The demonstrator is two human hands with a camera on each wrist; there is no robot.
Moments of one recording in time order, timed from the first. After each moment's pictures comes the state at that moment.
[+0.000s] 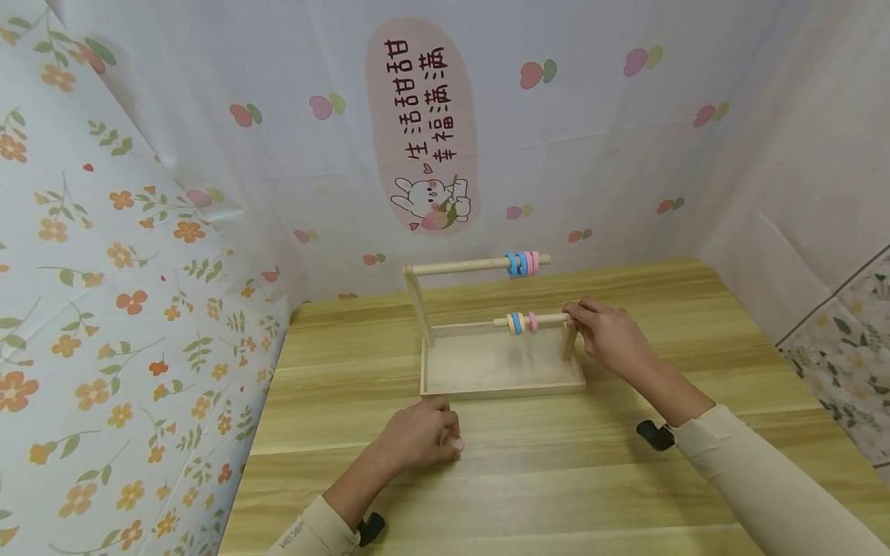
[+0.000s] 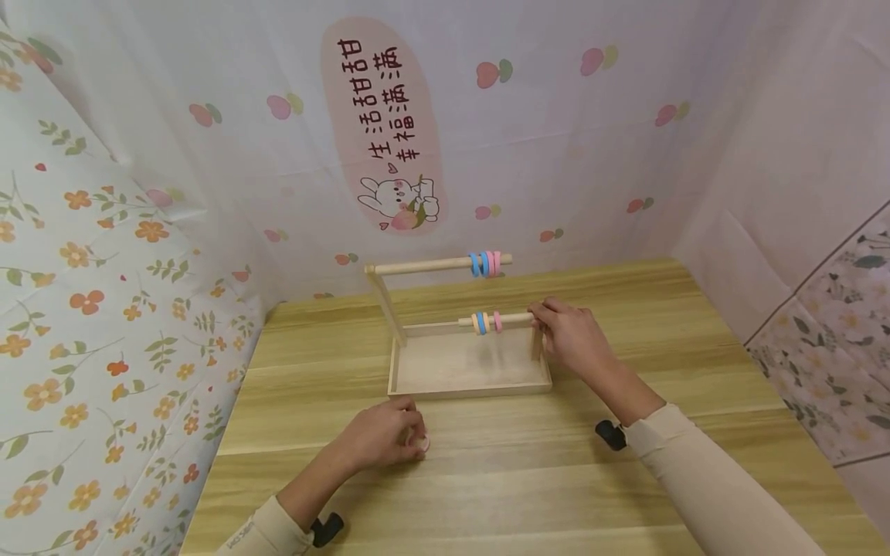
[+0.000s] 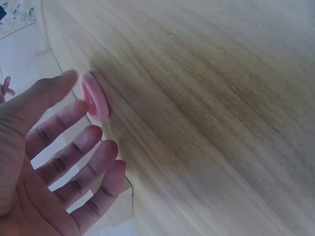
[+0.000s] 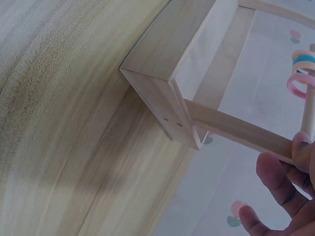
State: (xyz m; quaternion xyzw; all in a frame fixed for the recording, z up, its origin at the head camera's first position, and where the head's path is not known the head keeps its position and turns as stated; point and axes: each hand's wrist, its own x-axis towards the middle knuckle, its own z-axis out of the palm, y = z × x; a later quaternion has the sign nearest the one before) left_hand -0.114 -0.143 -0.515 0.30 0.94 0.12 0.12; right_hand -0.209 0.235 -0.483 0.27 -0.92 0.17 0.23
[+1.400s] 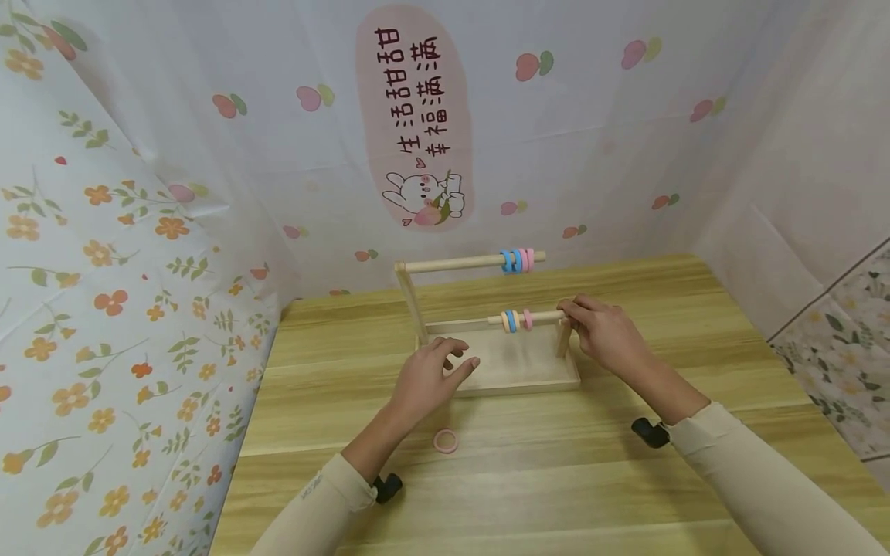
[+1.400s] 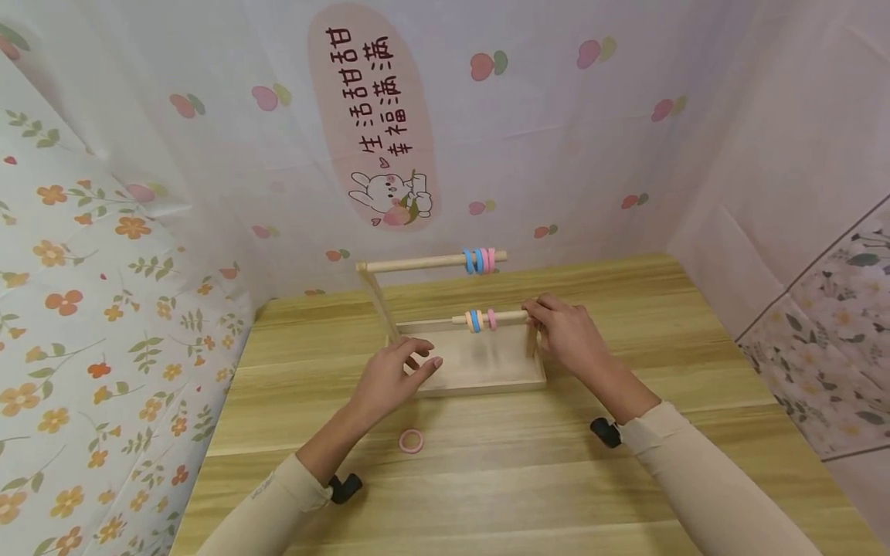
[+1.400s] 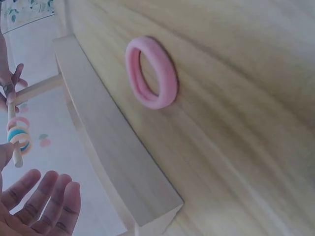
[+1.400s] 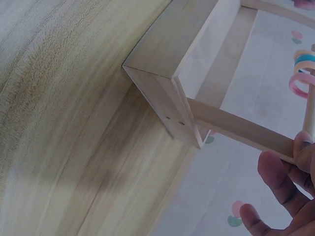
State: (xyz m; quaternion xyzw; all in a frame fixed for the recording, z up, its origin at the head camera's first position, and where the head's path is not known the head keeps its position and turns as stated) left_hand -0.169 -0.106 -0.495 0.19 0.93 0.32 -0.01; right_hand -0.209 0.234 -0.480 0.27 -0.92 0.17 0.23
